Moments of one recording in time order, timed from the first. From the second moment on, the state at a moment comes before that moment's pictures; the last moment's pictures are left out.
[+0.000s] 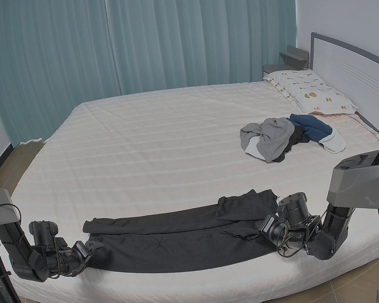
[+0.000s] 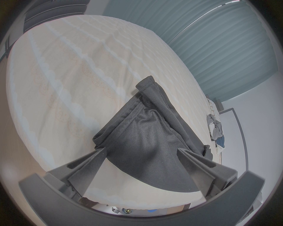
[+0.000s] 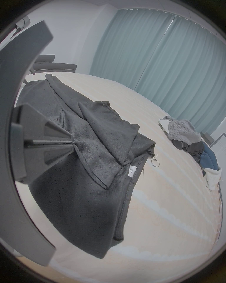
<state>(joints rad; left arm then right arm) 0.15 2.16 -0.35 -0.96 -0.35 -0.65 0.47 2.32 -0.64 -1.02 -0.11 1.07</state>
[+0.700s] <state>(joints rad) 0.15 2.16 -0.35 -0.96 -0.35 -0.64 0.52 2.21 -0.48 -1.03 -0.10 1.07</state>
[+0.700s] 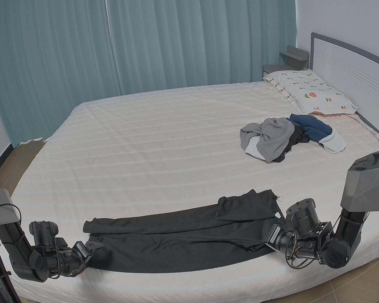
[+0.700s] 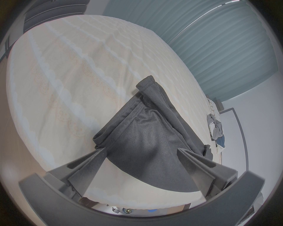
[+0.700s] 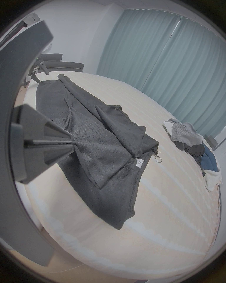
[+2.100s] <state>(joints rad) 0.15 2.16 -0.34 -0.96 -0.35 -0.64 0.34 2.24 -0.53 -1.04 0.04 0.88</state>
